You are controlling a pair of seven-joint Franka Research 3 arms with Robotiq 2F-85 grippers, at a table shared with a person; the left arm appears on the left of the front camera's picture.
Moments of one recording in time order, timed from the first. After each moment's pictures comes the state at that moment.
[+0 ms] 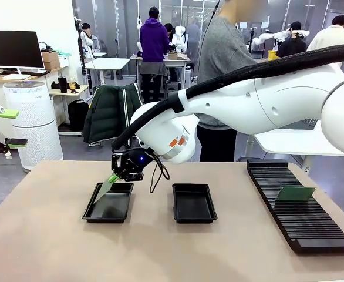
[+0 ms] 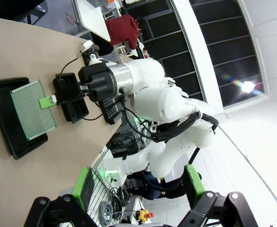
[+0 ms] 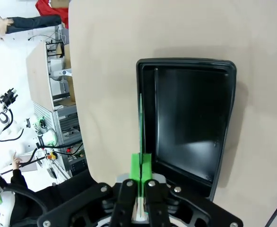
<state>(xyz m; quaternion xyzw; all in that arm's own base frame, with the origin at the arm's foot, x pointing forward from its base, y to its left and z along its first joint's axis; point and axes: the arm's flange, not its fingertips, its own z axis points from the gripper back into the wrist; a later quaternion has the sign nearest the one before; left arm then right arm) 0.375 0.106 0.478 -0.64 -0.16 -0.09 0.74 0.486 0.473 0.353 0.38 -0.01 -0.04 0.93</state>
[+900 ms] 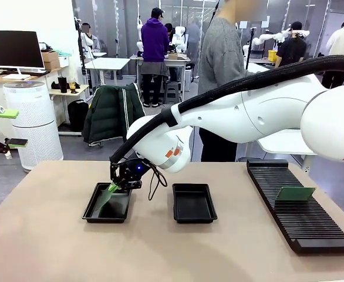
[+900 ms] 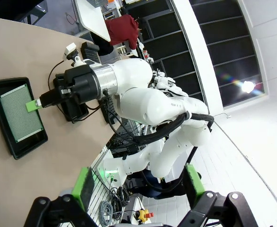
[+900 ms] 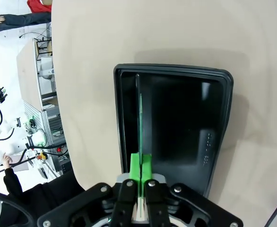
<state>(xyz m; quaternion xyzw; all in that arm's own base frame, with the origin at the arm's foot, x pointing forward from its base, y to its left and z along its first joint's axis) 0.375 0.106 0.478 -0.64 -0.16 -0.09 0.74 0.495 0.485 0.317 0.36 0.00 -0.03 0.93</state>
